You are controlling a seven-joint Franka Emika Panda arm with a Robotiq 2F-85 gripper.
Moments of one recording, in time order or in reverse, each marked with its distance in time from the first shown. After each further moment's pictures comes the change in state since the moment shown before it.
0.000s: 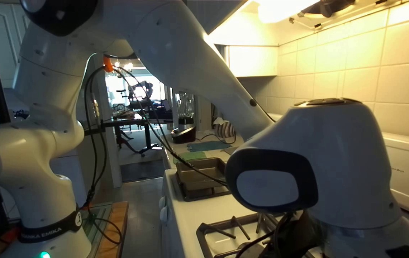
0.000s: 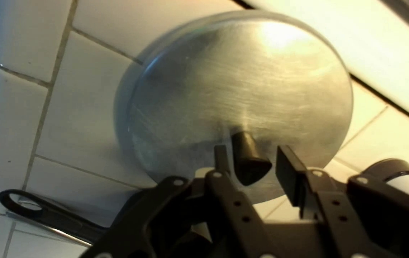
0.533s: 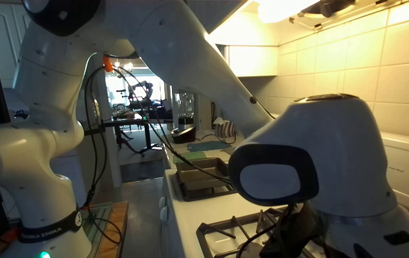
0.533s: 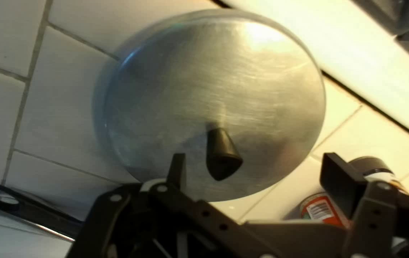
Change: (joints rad) arm 0.009 -0.006 0.013 0.006 0.000 0.004 -0.001
